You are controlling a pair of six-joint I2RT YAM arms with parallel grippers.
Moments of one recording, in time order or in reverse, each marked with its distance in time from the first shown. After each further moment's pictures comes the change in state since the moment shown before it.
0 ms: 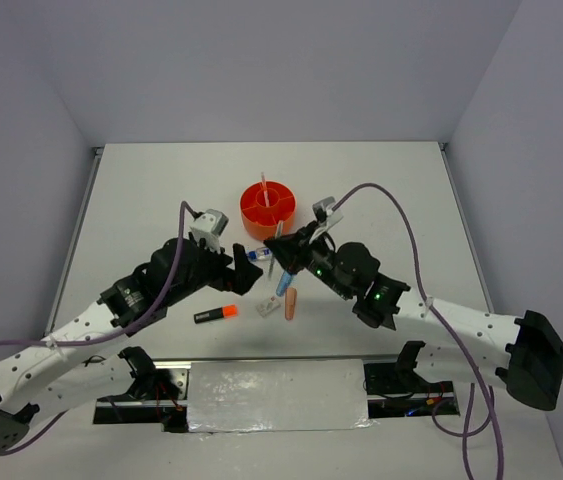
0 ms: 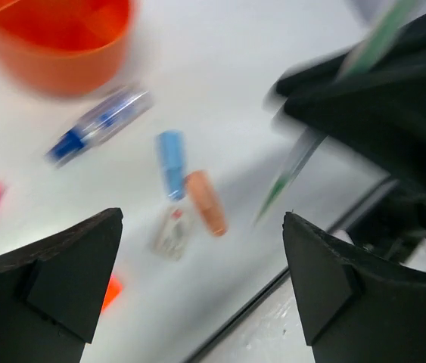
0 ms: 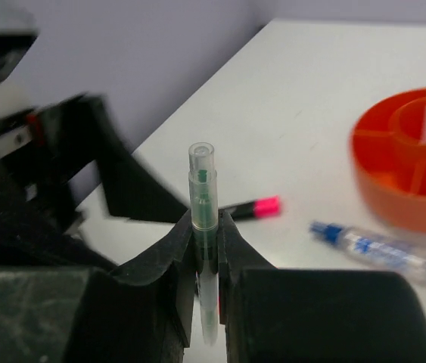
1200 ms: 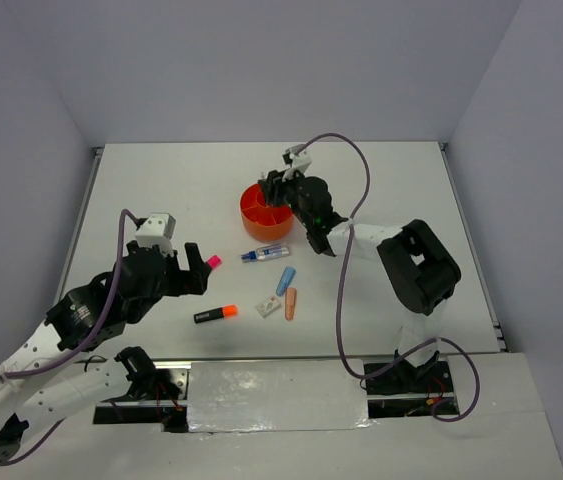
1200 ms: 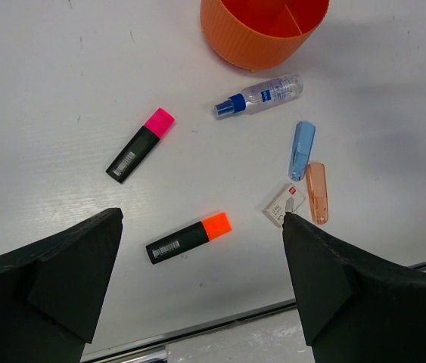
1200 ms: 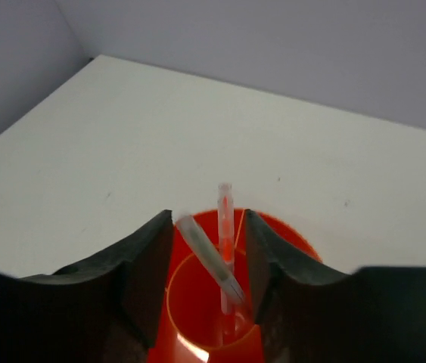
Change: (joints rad) left arm -0.006 -0.155 0.223 -0.633 -0.463 -0.120; right arm -0.394 0.813 0.472 0.333 -0.086 -0.275
